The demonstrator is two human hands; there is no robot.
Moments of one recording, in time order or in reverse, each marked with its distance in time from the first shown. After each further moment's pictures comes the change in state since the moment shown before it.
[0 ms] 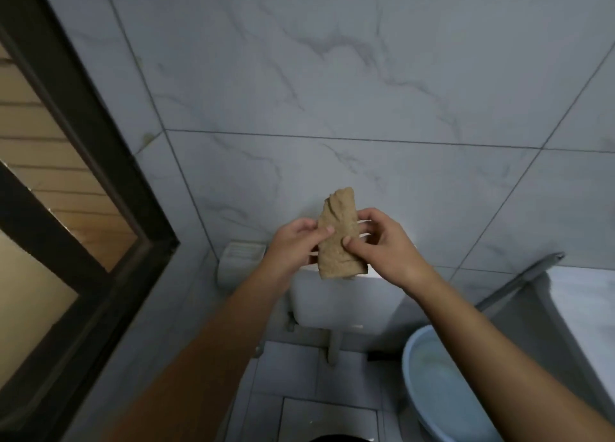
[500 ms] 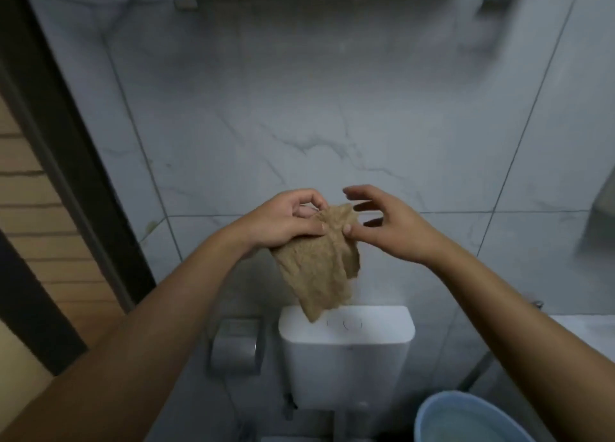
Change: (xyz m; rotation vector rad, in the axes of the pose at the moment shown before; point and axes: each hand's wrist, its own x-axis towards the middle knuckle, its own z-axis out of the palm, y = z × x) left_hand -0.011 0.189 -0.018 0.558 -0.478 0.392; right_hand 0.029 -0.138 -0.054 -0.428 0.063 -0.281
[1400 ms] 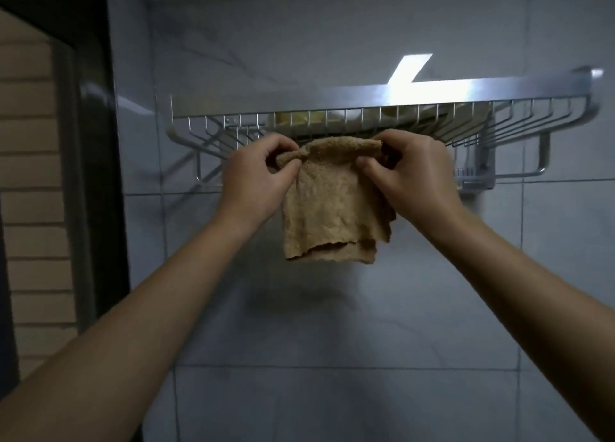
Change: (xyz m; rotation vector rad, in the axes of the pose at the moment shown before) left_hand 0.020 0.208 -0.122 0.571 0.996 0.791; right_hand 0.086 -0.208 -0.142 -0.400 0.801 -0.601
